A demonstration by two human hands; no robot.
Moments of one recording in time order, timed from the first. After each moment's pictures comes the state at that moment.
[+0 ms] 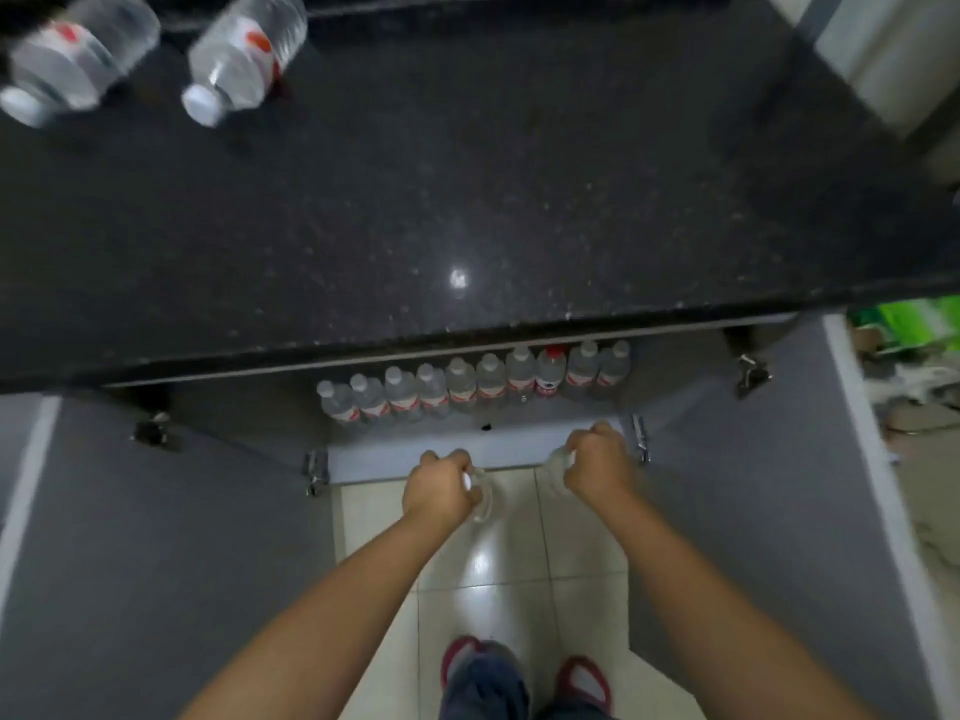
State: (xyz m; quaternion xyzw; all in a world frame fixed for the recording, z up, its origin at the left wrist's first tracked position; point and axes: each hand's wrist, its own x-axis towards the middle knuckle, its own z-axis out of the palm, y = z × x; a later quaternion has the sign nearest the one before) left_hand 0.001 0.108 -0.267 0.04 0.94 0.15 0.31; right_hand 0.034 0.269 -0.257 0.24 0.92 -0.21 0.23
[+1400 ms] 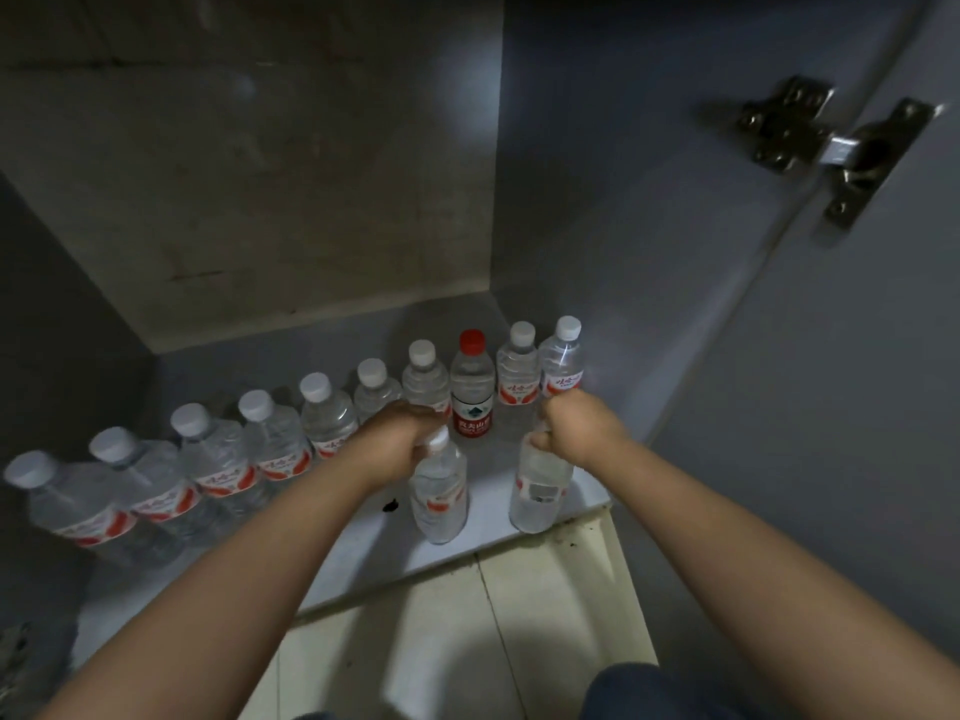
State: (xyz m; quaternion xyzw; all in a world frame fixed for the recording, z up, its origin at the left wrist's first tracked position) left_hand -0.128 0.186 -0.502 0.40 0.89 0.13 0.18; right_hand -0.040 0.365 -0.494 0.18 0.97 -0.10 0.13
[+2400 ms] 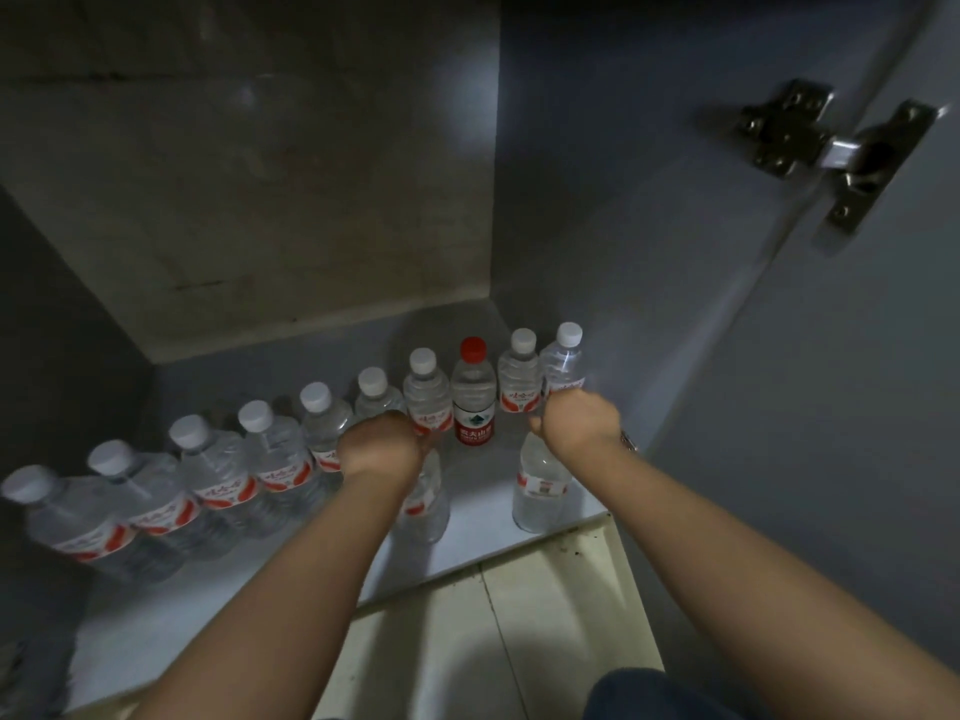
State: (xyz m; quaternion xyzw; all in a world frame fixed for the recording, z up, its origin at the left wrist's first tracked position) left_hand -0.125 0.202 -0.513 0.19 0.98 -0.04 0.08; right_hand -0.055 0.358 -0.492 0.29 0.95 -0.06 0.11
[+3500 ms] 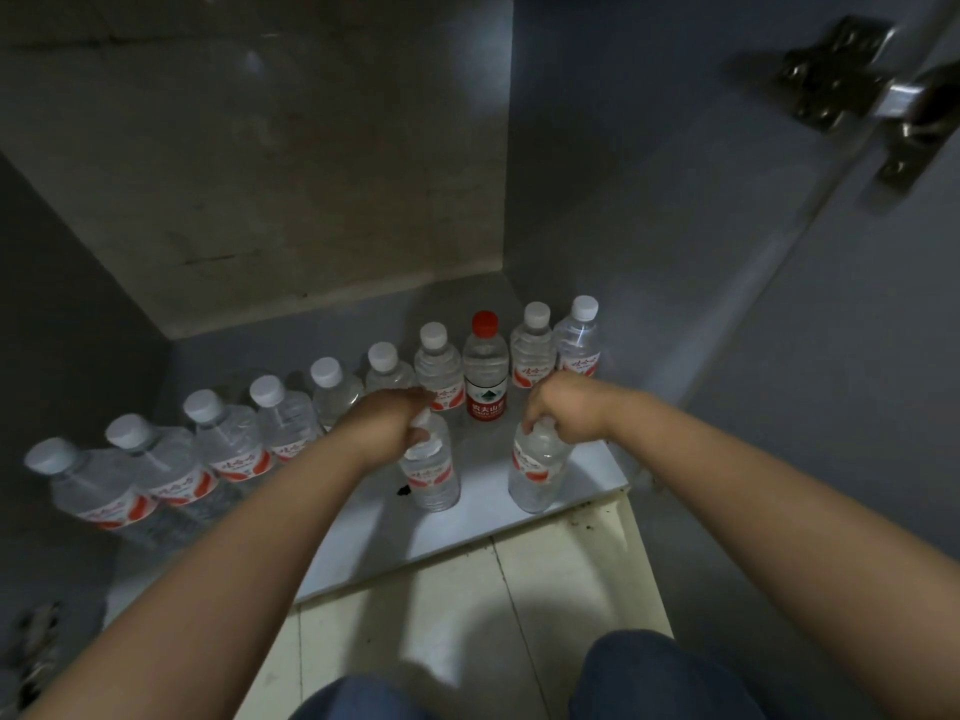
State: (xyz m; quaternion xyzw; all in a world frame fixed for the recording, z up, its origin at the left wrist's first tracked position) left_hand -0.142 0.176 -0.503 0.34 0.92 0.01 0.19; right_hand -0.062 0.365 -0.488 0.00 0.97 -0.08 0.24
